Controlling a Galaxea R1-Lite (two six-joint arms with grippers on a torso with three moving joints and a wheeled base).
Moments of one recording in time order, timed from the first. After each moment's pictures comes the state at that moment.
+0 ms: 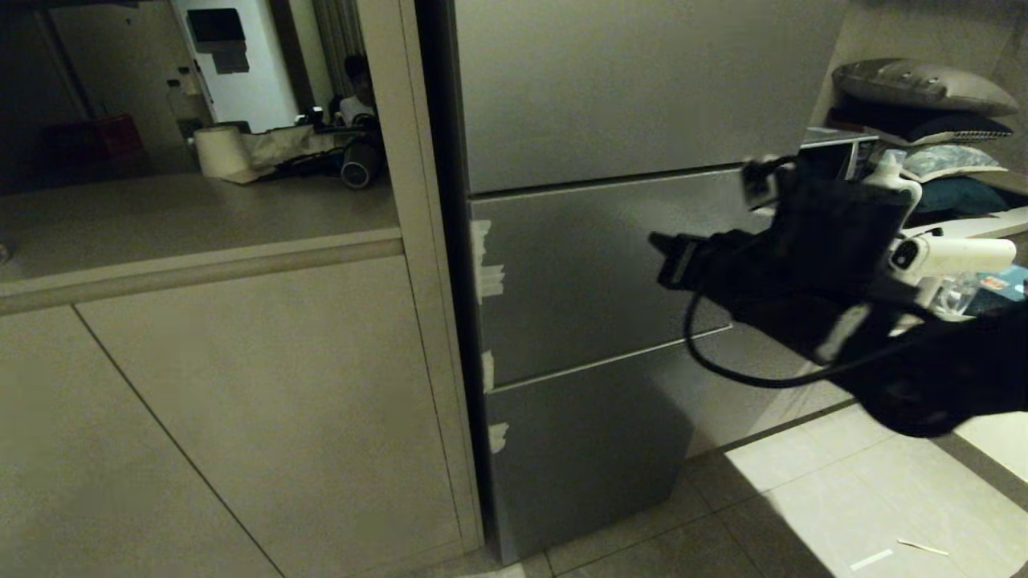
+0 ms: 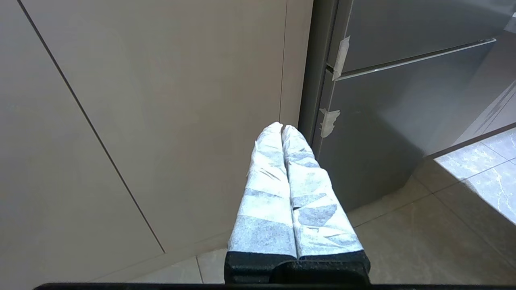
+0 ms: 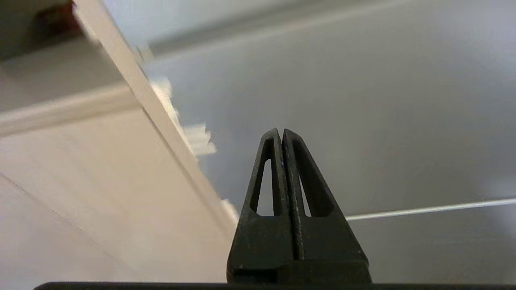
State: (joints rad) left arm 0.00 0.00 0.00 0.00 0.00 0.00; right arm 0.44 1.78 -0.99 -0.87 -0.05 0.25
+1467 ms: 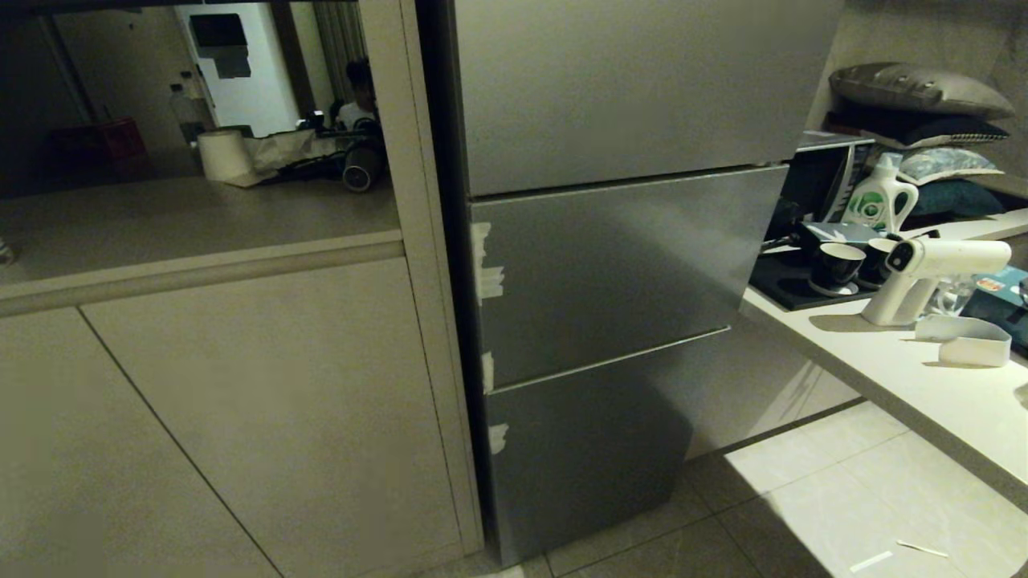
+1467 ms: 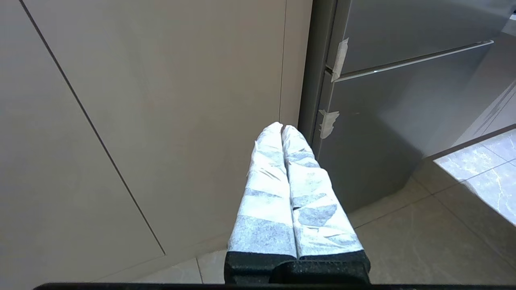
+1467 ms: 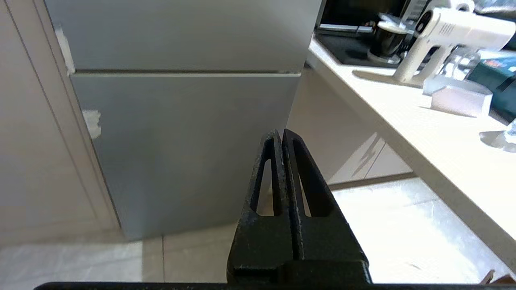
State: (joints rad) left arm 0.00 0.00 0.00 0.00 0.00 0.00; right arm 0.00 0.02 0.00 -0.08 0.02 -0.13
